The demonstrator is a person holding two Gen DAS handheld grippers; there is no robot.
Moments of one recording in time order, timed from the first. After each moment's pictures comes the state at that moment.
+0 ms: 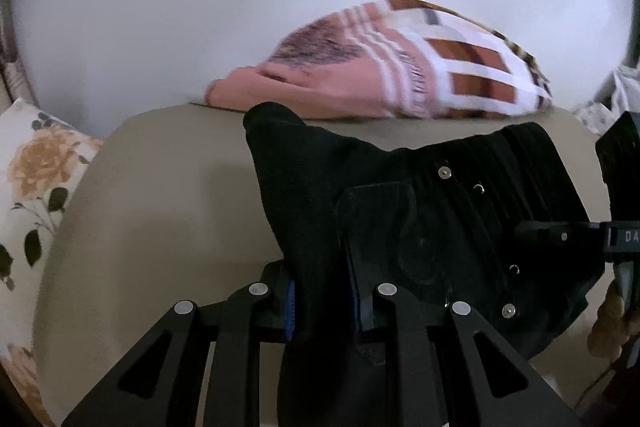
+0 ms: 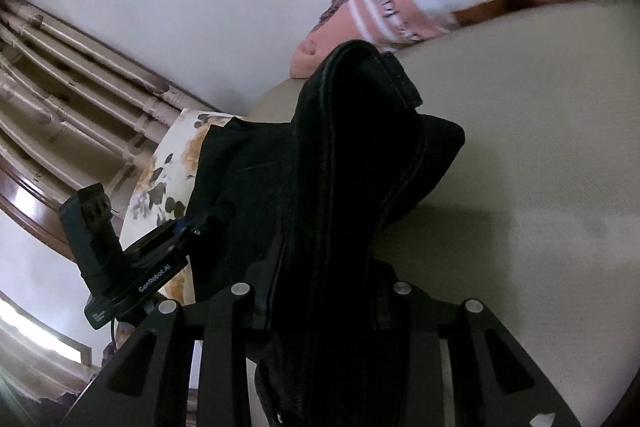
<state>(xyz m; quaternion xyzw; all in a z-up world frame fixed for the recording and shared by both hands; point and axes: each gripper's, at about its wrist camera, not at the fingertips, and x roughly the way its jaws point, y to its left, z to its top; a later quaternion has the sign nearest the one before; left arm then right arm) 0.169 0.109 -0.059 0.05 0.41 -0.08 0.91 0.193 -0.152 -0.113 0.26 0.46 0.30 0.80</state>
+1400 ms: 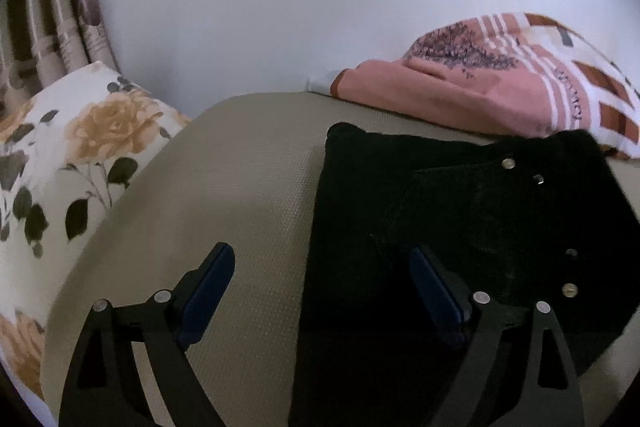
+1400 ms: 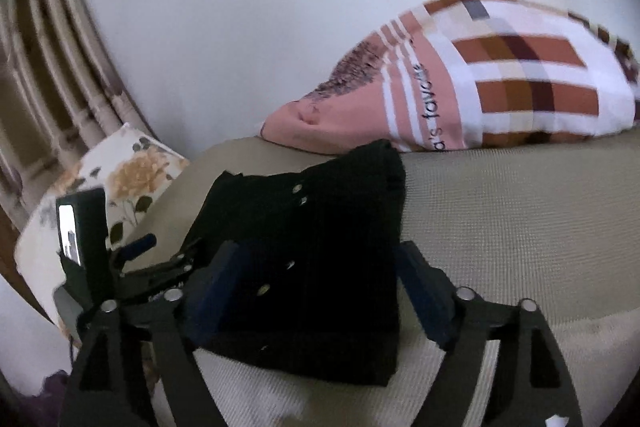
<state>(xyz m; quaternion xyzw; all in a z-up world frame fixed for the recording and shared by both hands) 0.204 0.176 -0.109 0.03 0.36 0.09 0.93 0.198 -0.059 -0.081 0.10 0.34 0.16 0.92</state>
